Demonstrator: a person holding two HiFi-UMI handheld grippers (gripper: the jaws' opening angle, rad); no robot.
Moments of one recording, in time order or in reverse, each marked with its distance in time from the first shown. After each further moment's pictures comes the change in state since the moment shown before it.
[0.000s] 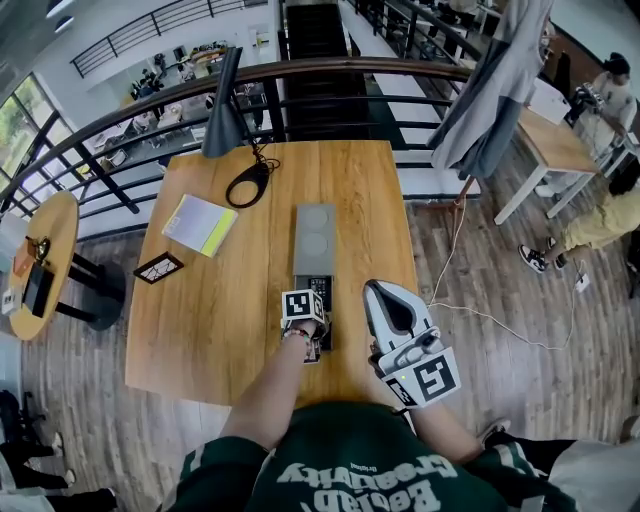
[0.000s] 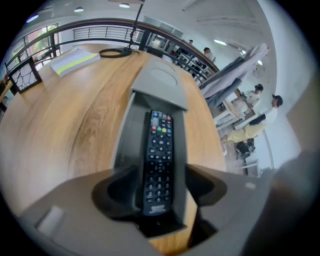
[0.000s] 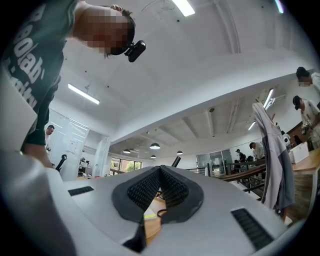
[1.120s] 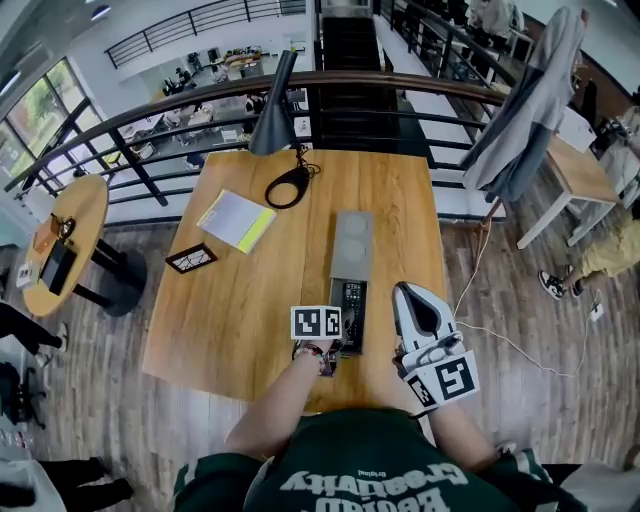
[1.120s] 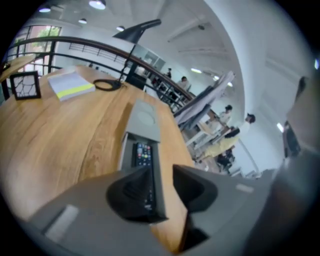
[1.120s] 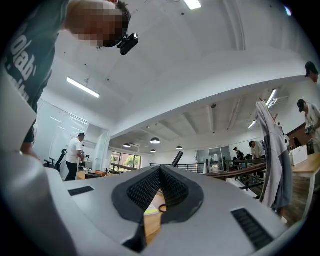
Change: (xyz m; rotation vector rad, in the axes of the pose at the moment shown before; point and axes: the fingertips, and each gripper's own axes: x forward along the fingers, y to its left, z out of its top) left arm -0.100 -0.021 0.022 0.088 -0.304 -0.211; right arm 0.018 0.028 -0.008 -0.024 0.070 -0.008
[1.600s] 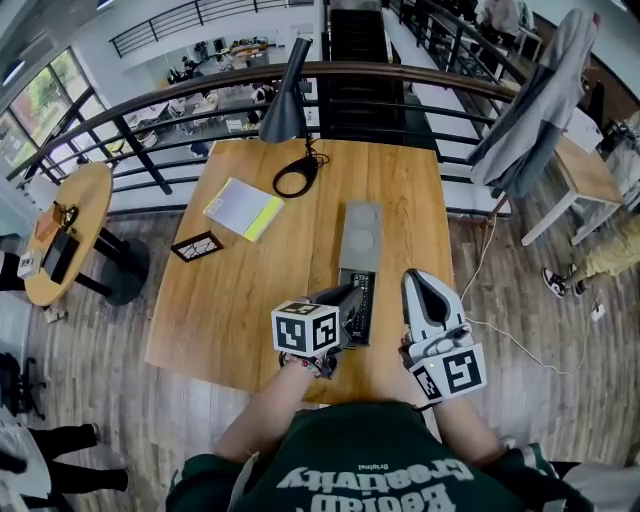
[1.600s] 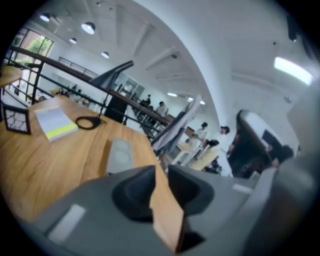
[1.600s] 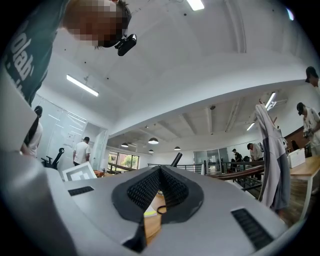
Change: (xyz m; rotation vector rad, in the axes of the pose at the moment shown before) left arm -0.103 -0.073 0.066 0.155 -0.290 -0.182; right arm 0.010 0.006 0.009 -0.013 -0.007 -0.023
